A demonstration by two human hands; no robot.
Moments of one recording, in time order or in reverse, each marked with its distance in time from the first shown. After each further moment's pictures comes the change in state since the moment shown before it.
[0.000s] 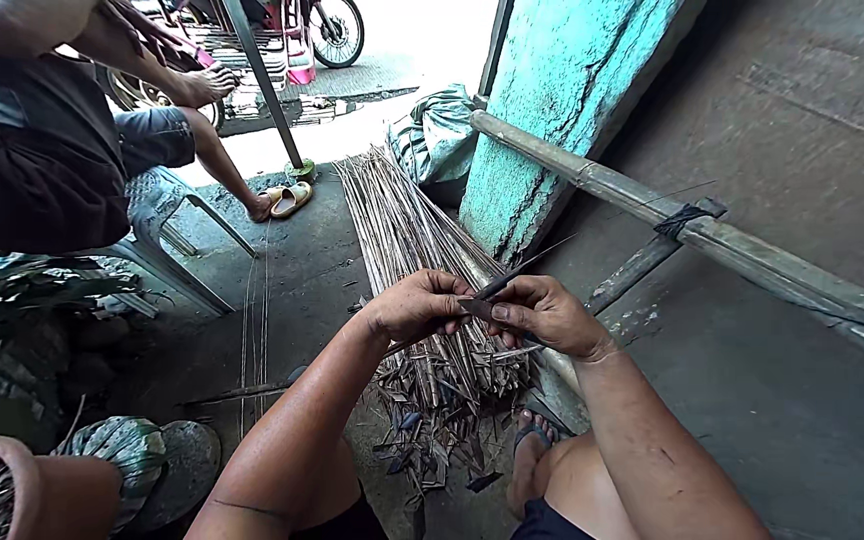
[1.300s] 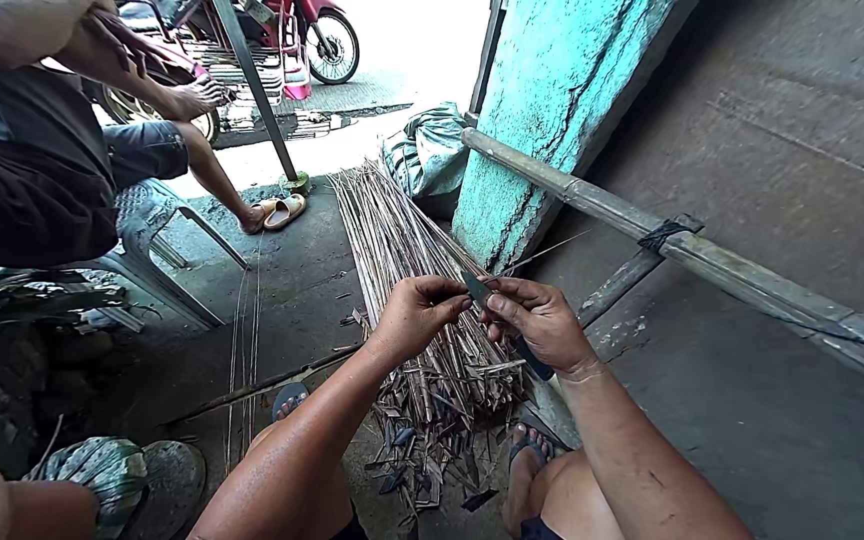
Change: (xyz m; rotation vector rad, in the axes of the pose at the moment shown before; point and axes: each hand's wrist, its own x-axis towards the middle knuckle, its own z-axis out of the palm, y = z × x) left_hand 0.004 0.002 0.031 0.534 0.534 0.278; right_hand 0.003 0.000 0.014 -0.001 0.316 -0.127
